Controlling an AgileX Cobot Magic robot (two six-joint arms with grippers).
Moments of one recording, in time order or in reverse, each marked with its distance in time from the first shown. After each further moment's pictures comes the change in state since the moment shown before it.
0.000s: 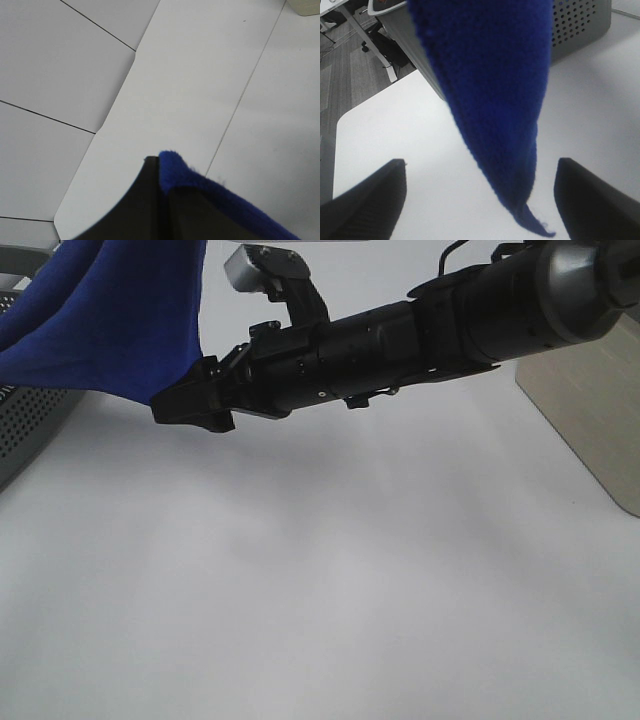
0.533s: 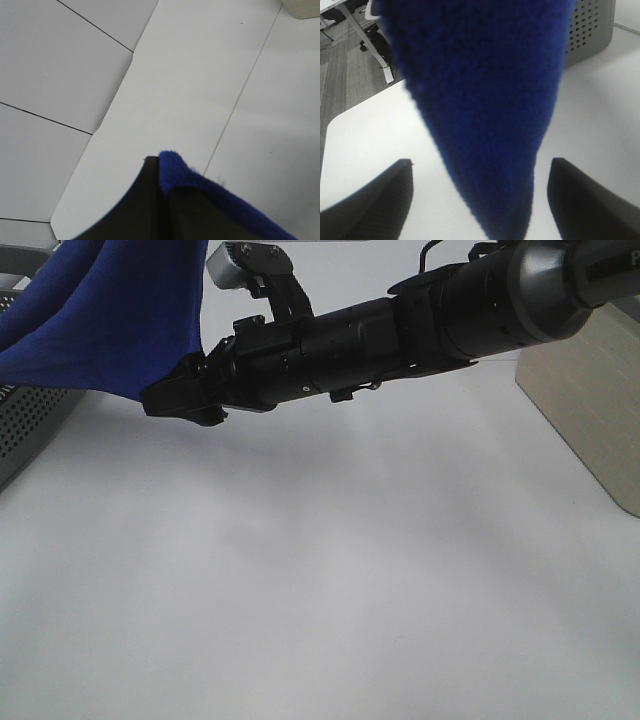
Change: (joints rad) left arm 0.000 0.000 0.000 -0.007 0.000 0.000; right arm 0.010 0.034 -0.058 0.002 -0.022 -0.026
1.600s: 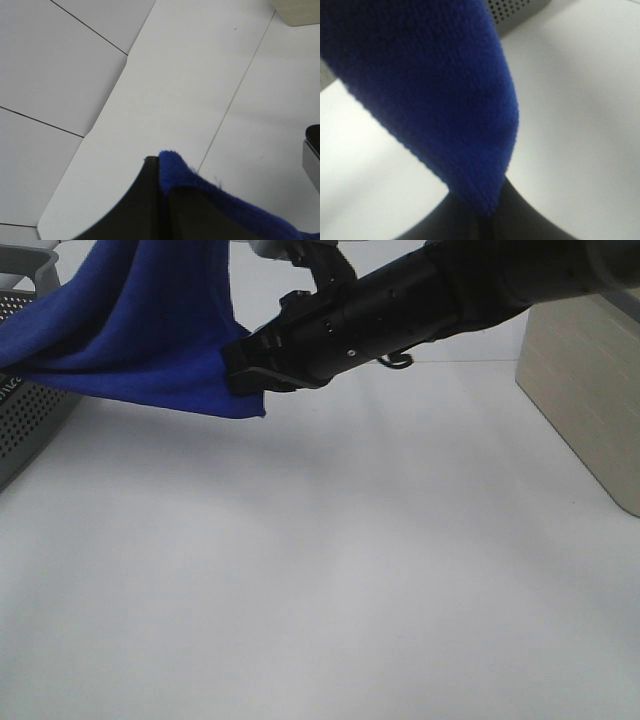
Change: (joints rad) left arm 0.000 0.000 0.000 -0.044 0.001 0.000; right arm -0.056 -0.115 -0.002 -0.482 -0.057 0.571
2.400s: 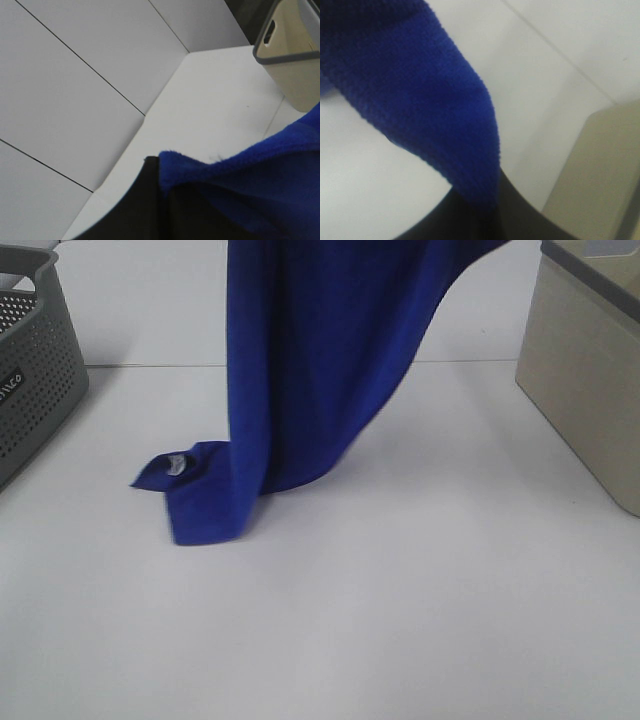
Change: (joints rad) left arm 0.000 -0.052 0.000 -0.110 -0.184 0.000; right arm -0.077 -0.206 -0.589 -1.338 0.713 0.871
